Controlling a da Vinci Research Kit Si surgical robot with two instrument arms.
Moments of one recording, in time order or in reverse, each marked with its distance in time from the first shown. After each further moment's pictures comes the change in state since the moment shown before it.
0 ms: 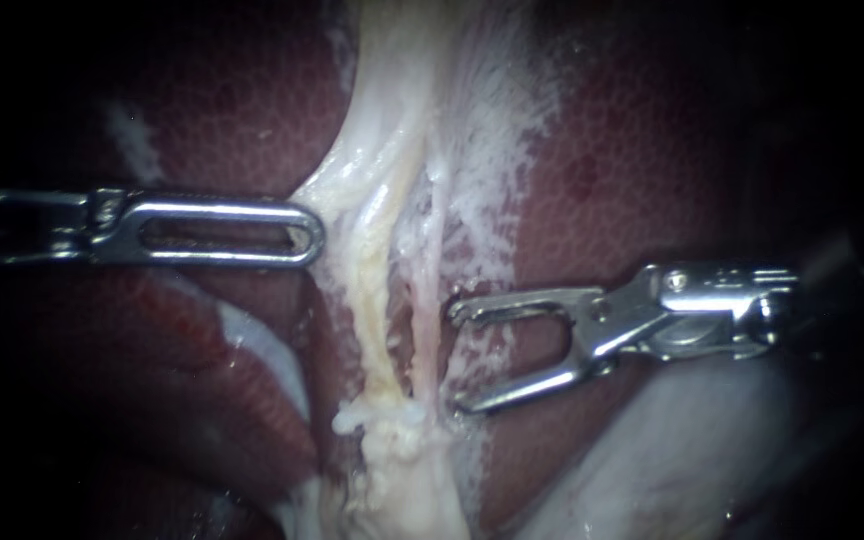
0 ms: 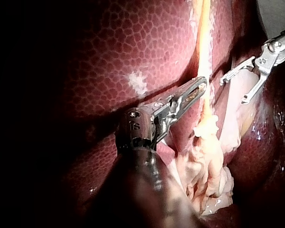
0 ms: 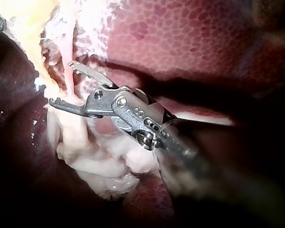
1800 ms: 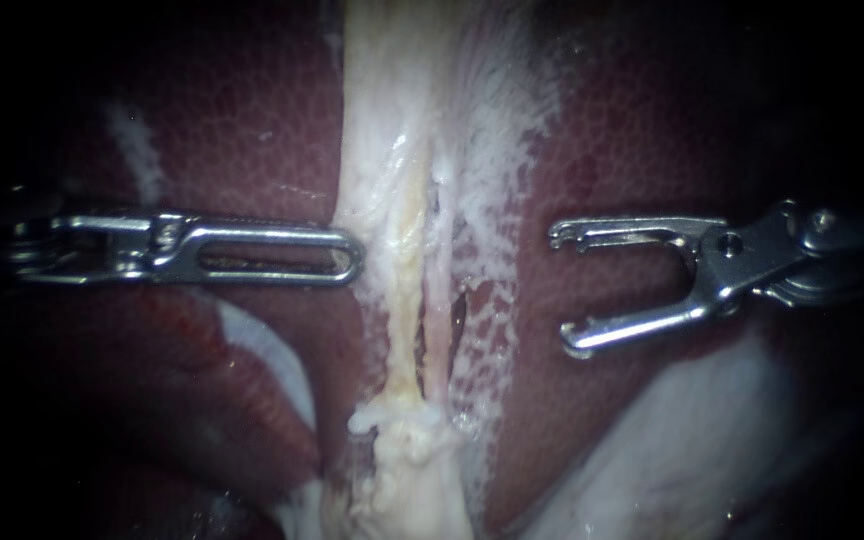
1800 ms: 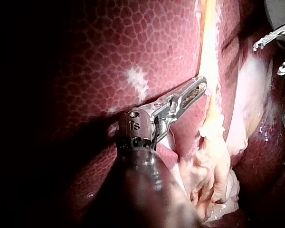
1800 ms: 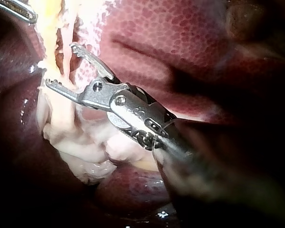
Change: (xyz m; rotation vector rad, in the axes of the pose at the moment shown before) right arm 0.005 -0.001 -0.006 -0.037 0.044 -0.098; left arm 0.004 0.004 0.004 -0.020 -0.001 0.007
